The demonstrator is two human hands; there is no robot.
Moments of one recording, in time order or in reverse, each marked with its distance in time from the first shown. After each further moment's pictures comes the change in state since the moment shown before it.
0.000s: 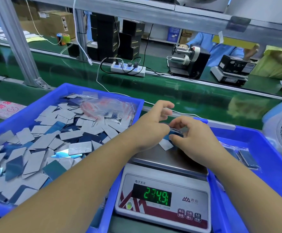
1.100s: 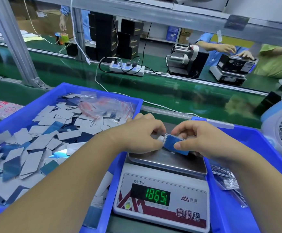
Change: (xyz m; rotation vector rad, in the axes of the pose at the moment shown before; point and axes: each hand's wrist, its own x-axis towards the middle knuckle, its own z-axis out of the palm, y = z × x) left_hand -0.006 -0.005 -0.021 0.705 -0.190 -0.013; right_hand -0.001 0.009 -0.028 0.399 -0.357 0.238
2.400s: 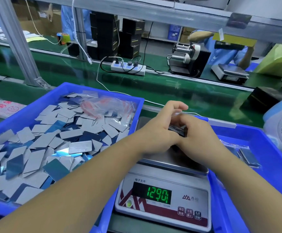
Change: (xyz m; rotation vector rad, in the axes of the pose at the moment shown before) left_hand 0.003 0.040 0.019 -0.837 0.108 0.121; right_hand 0.008 -0.003 0.028 -0.530 0.340 -0.291
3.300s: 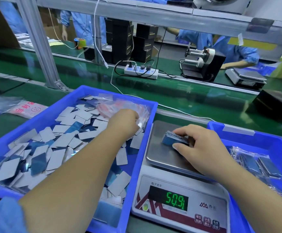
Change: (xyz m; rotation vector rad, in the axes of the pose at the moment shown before) left_hand 0.011 -0.065 -0.116 1.095 0.358 -0.439; right_hand -0.006 -0.017 0.016 0.041 0.026 -0.075
